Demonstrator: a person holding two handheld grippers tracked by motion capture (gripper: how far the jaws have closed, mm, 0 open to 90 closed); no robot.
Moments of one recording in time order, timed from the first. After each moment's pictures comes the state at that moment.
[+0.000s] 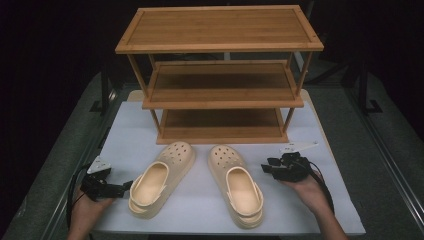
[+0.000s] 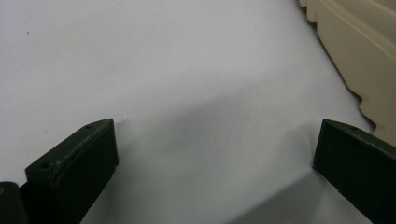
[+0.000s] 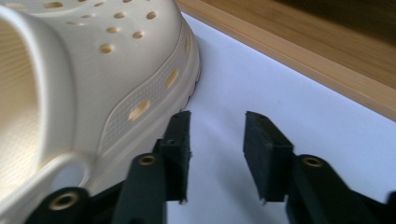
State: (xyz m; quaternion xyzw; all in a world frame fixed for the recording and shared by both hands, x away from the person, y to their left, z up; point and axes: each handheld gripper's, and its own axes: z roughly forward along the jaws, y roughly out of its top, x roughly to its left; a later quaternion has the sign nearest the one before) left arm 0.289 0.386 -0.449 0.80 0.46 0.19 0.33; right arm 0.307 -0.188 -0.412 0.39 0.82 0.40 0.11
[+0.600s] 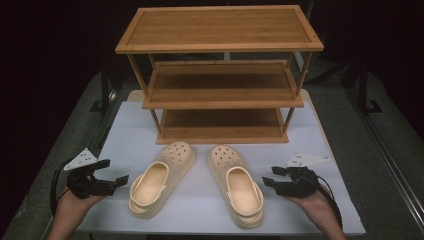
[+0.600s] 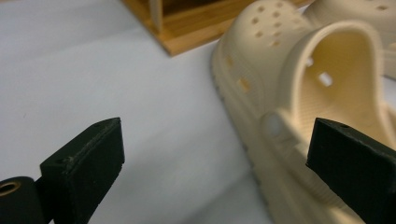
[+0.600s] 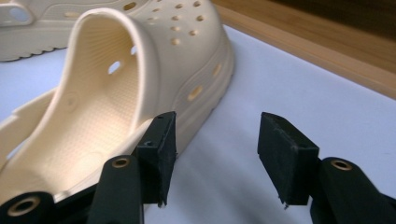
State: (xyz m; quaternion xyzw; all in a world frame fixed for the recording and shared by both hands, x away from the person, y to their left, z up) left arm 0.270 0.375 -0.377 0.80 0.40 0.16 0.41; right arm 0.263 -0.186 -0.400 0.38 0.81 0.42 0.11
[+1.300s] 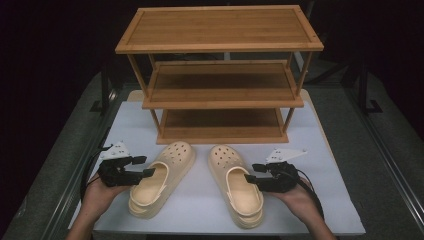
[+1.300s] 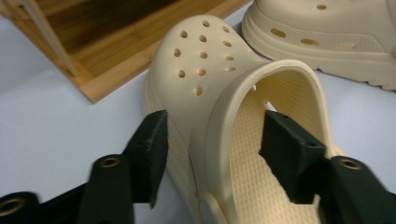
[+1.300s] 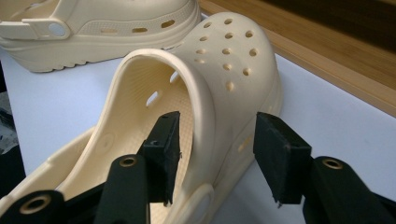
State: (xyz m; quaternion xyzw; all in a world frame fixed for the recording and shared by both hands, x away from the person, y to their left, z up) left arm 0.301 0.314 -0.384 0.85 0.32 0.12 0.41; right arm 0.280 -0.143 -0.395 0.34 0.83 0.43 0.08
